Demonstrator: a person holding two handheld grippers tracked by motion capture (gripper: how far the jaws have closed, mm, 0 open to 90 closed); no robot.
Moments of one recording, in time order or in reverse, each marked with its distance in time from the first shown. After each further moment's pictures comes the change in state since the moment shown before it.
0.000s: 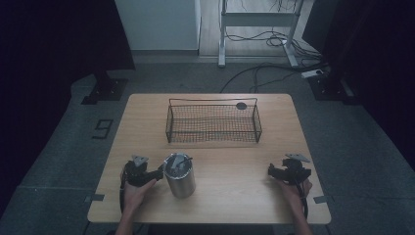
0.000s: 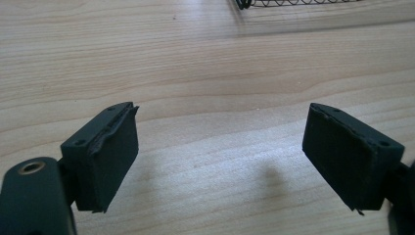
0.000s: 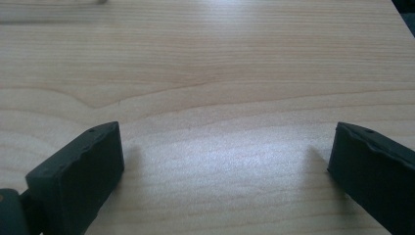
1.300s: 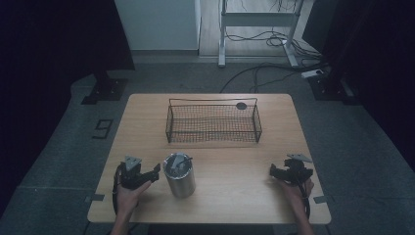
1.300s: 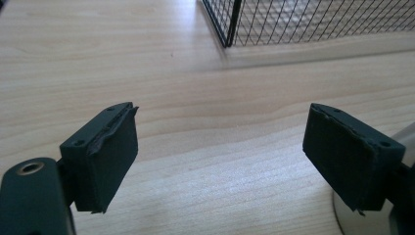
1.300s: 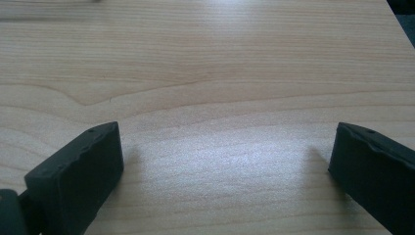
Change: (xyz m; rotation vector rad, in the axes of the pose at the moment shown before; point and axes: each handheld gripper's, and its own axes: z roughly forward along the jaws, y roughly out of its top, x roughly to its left) left arm 0.006 0.007 -0.041 -0.108 -0.047 -0.026; right arm -0.006 0.000 0.000 0.000 0.009 -0.004
